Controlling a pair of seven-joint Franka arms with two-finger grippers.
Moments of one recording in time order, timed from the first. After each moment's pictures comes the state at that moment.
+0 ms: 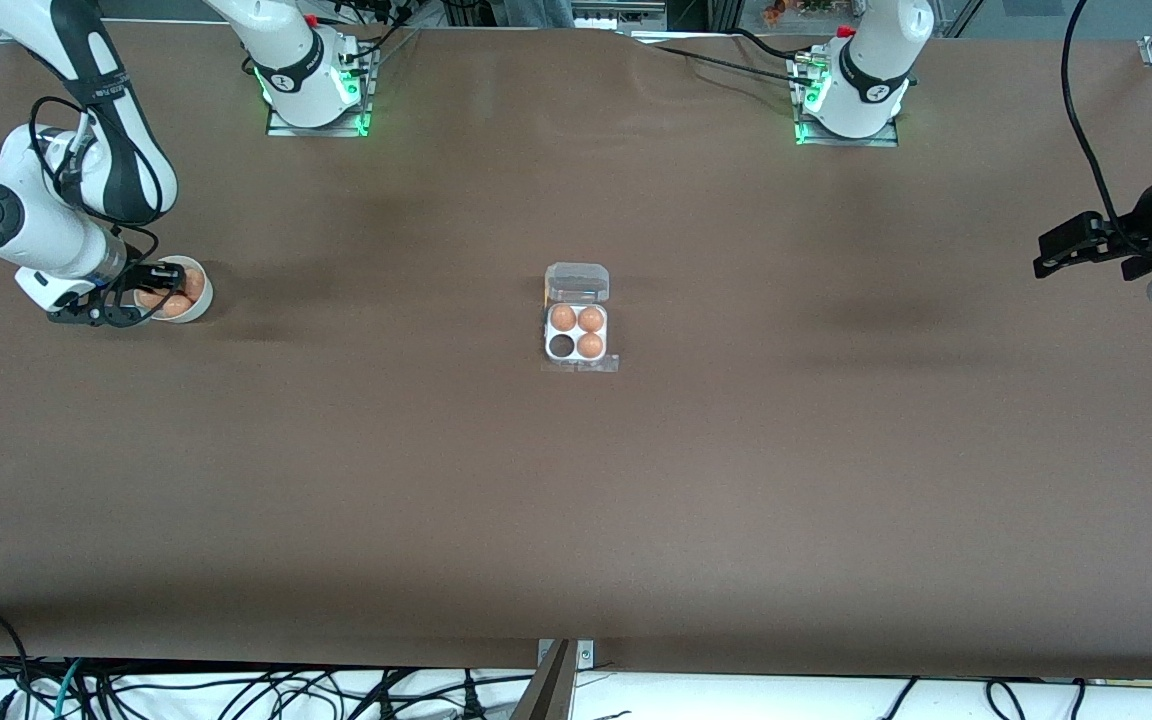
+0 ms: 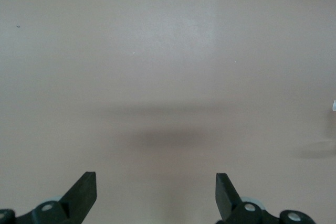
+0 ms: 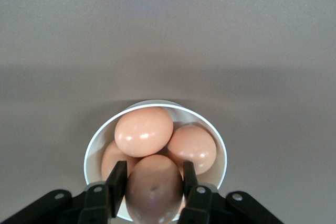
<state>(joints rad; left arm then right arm) 0.01 0.07 0.02 -1.55 0.00 1.55 0.03 -0.01 0.20 -0.28 -2.38 -0.18 2.43 -0.17</state>
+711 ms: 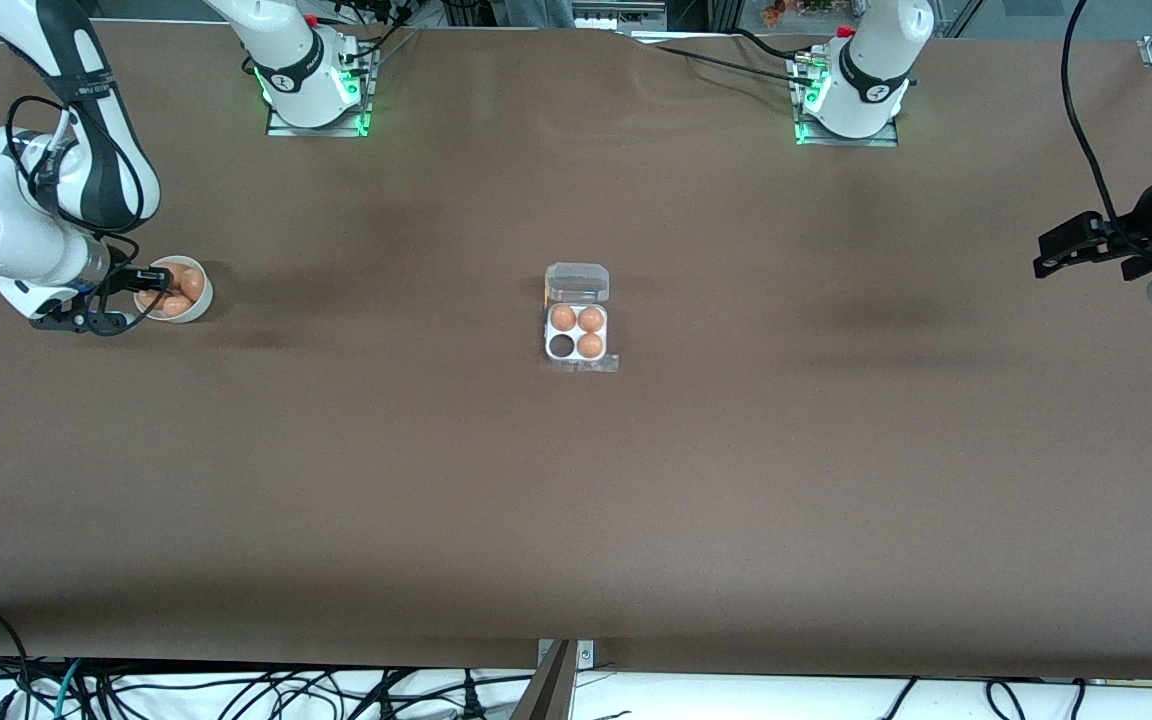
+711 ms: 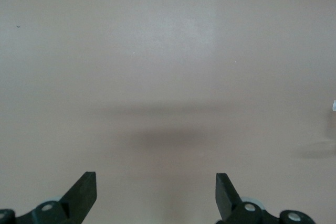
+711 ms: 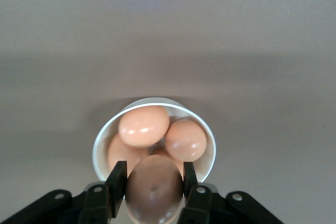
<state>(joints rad) 0.01 0.07 0.02 -1.55 0.00 1.55 0.03 -0.01 0.20 -0.26 -2.25 -0.16 2.22 -0.16</state>
